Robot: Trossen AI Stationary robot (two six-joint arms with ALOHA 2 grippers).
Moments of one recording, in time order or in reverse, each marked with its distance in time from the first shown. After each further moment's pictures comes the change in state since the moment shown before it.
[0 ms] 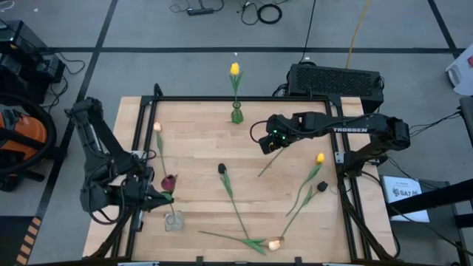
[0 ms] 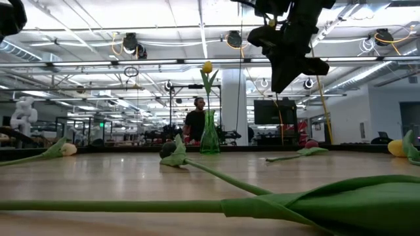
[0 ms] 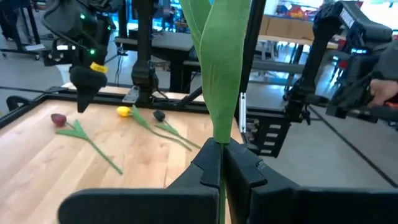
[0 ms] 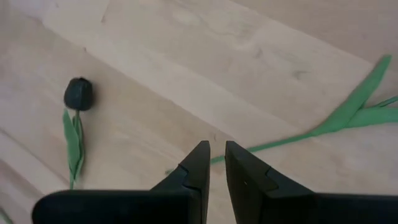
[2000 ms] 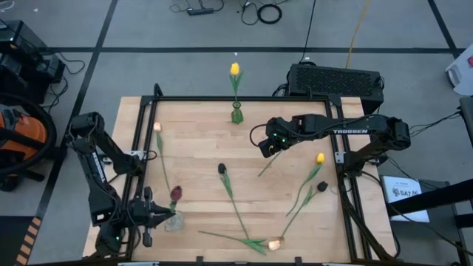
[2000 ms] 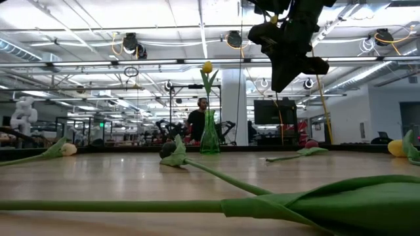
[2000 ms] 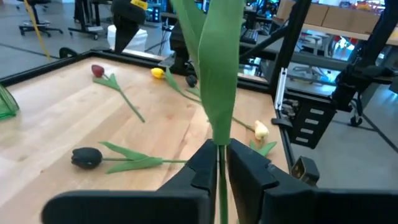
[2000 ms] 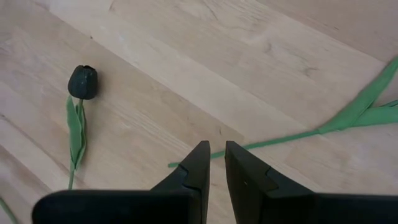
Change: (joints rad) left arm -0.152 0.358 0.000 -0.290 -0.290 -0.708; right arm 0.023 0.000 0.000 0.002 0.002 -0.013
